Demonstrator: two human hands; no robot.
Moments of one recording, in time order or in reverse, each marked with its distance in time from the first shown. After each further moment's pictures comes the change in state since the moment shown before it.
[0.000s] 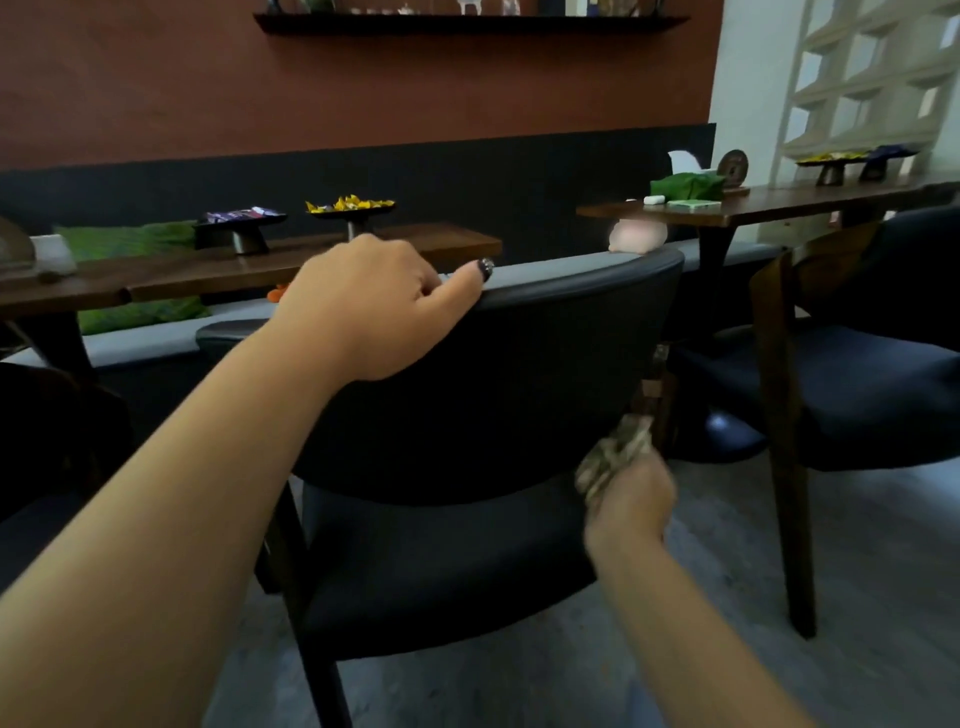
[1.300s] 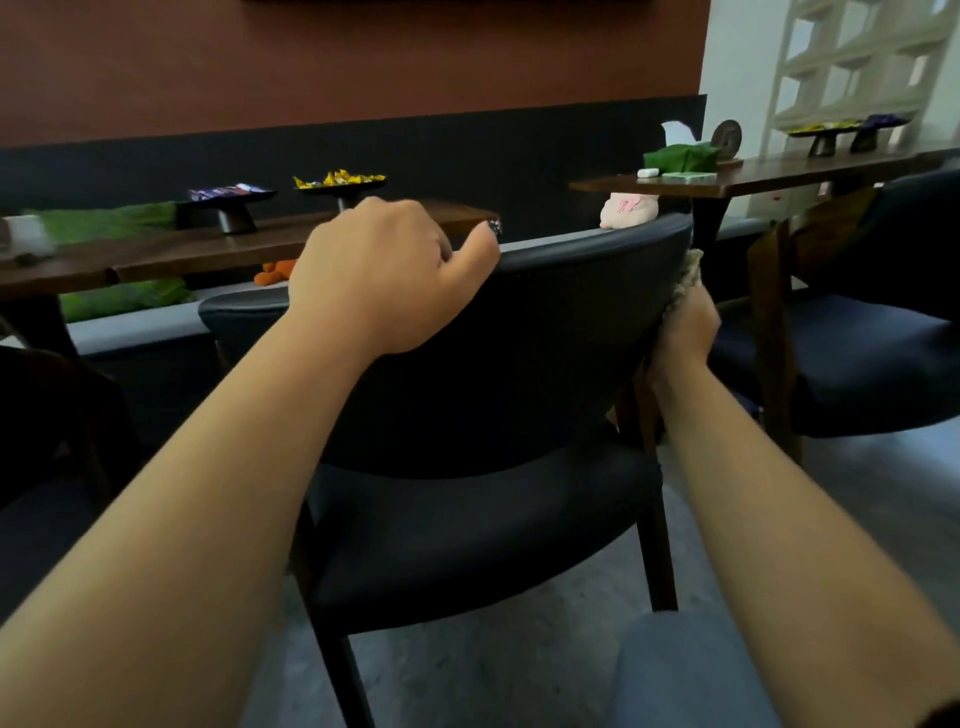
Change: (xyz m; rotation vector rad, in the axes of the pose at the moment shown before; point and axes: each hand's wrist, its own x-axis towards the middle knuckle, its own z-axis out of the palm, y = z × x) left_hand -0.007 0.006 0.007 0.015 0.201 0.003; right_hand 0.086 -0.078 0.055 -0.217 -0.070 -0.314
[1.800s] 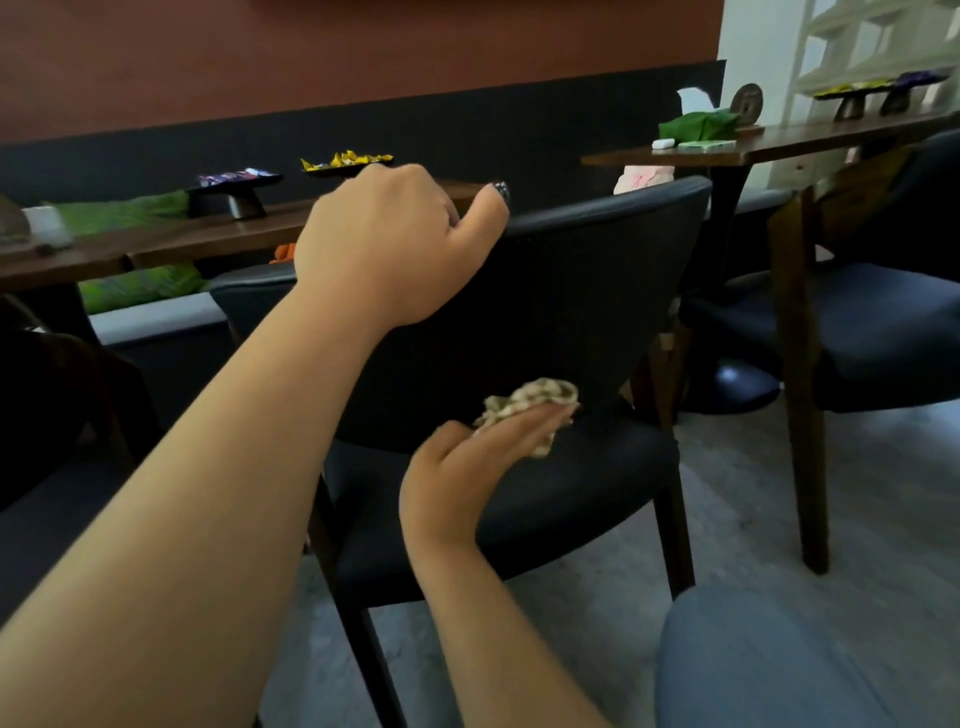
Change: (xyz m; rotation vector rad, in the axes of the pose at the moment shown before) left_hand -0.004 0.004 0.000 0.001 0.036 -0.021; right_hand -0.255 0.095 0.067 -0.136 0.011 -0.294
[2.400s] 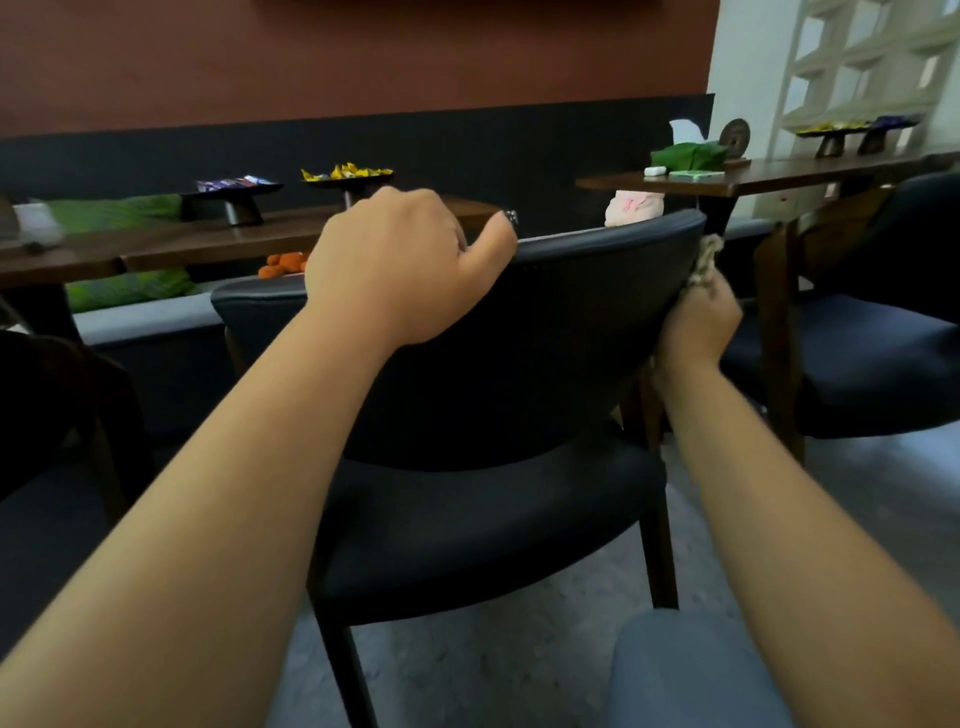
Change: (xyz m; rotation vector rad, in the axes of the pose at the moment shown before) left_hand 0.004 -0.004 0.003 -0.013 -0.017 0.003; right_hand 0.246 -0.036 -0.069 -0.033 0.084 0.141
